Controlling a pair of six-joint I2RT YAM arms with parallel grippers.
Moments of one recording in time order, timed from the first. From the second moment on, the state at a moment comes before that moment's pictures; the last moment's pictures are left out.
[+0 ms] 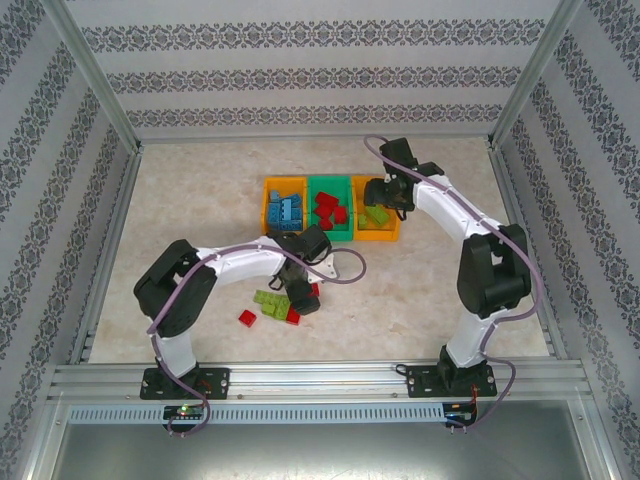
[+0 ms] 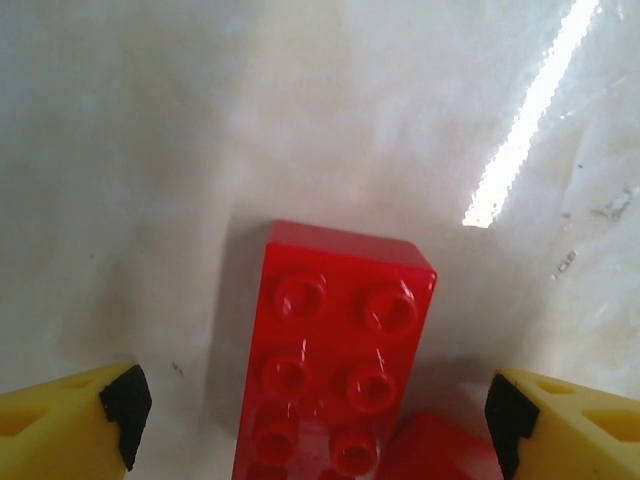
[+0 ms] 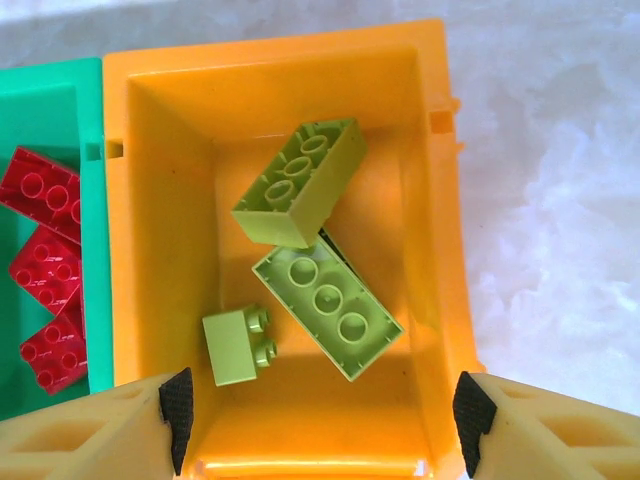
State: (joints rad) left arm -0.78 1.83 1.16 -0.73 0.08 0.39; right arm 0.29 1.78 1.44 -0.72 0.04 0.40
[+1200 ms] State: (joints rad) left arm -0.78 1.98 1.47 -0.79 0.06 0.31; right arm 0.20 1.44 1.05 -0.67 0.04 0.40
